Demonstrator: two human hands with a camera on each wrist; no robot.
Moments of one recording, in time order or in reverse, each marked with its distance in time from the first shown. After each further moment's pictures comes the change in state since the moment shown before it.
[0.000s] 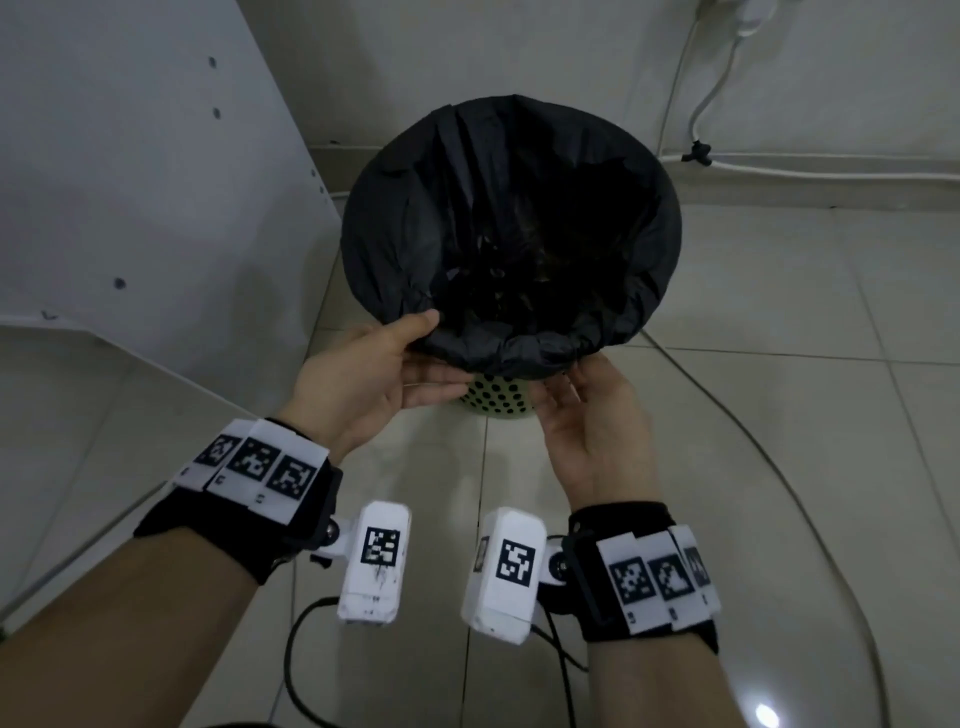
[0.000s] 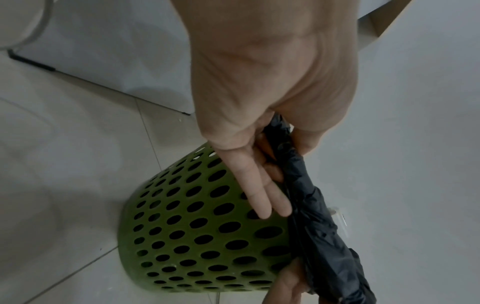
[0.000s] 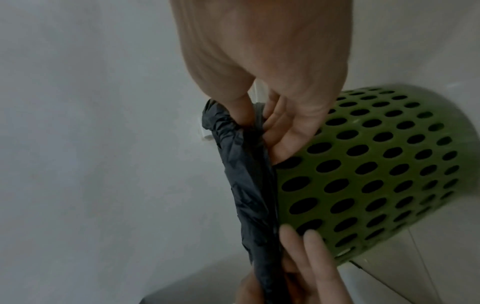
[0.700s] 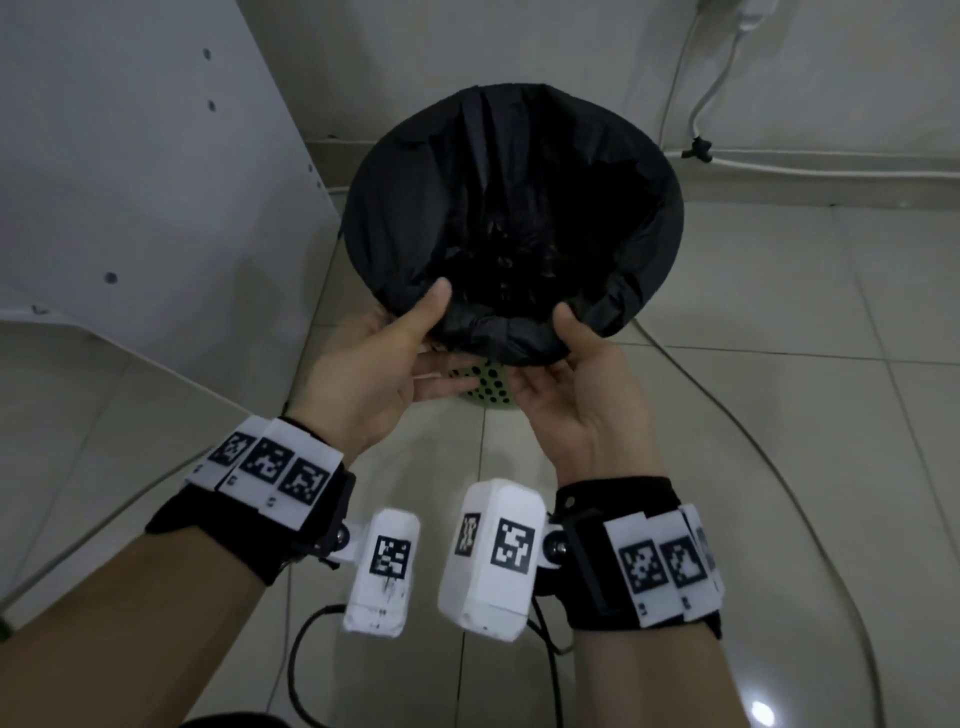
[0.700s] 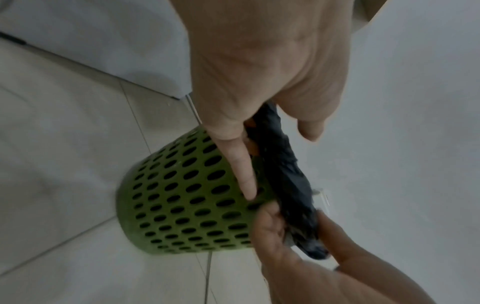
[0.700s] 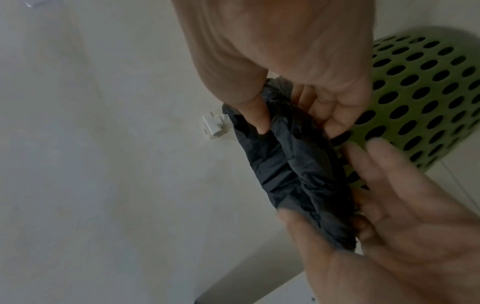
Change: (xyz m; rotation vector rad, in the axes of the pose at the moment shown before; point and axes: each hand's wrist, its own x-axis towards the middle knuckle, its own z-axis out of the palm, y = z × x) left_hand -0.001 -0.002 0.014 -0.056 0.043 0.099; right_hand -0.006 -0.008 0.032 -0.070 0.021 0.122
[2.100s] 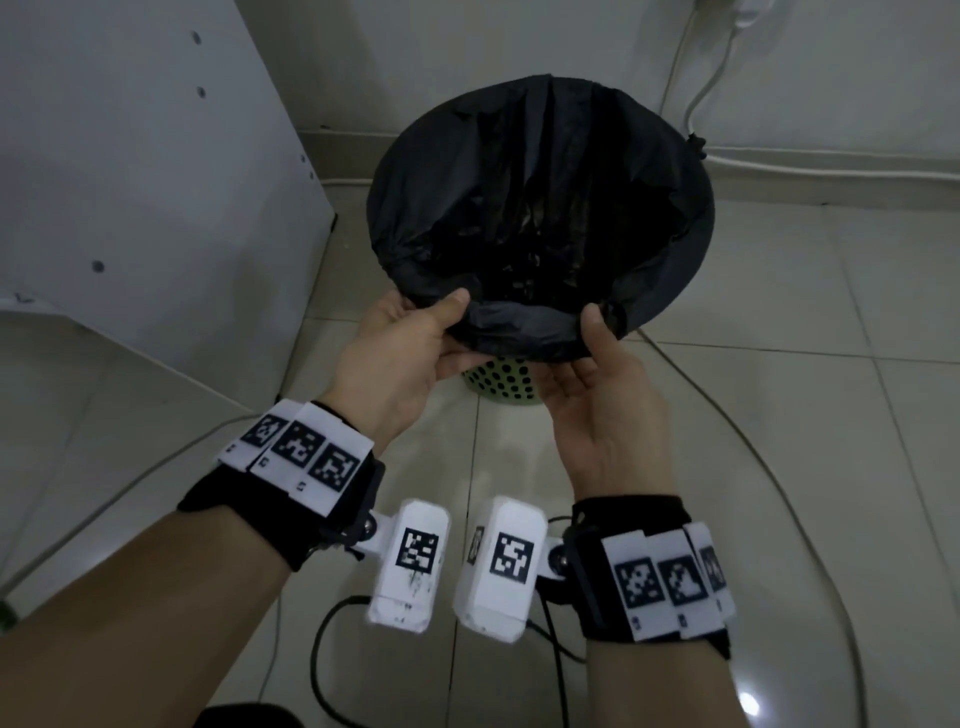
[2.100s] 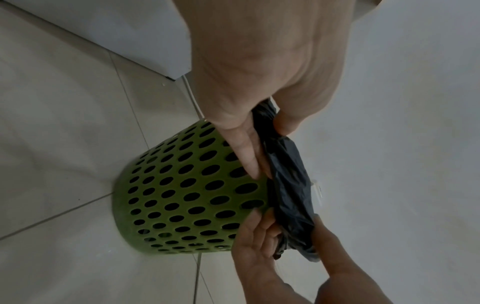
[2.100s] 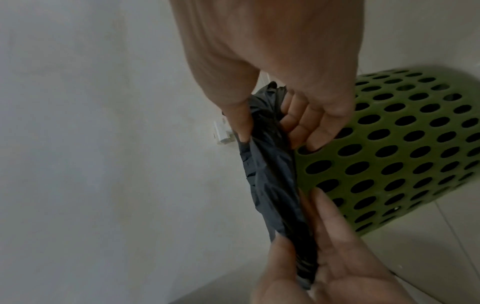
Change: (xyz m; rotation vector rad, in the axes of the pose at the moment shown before) left_hand 0.004 -0.006 0.023 -0.080 0.026 0.074; right_hand -0.004 -0.006 -0.025 -0.079 -0.024 -0.197
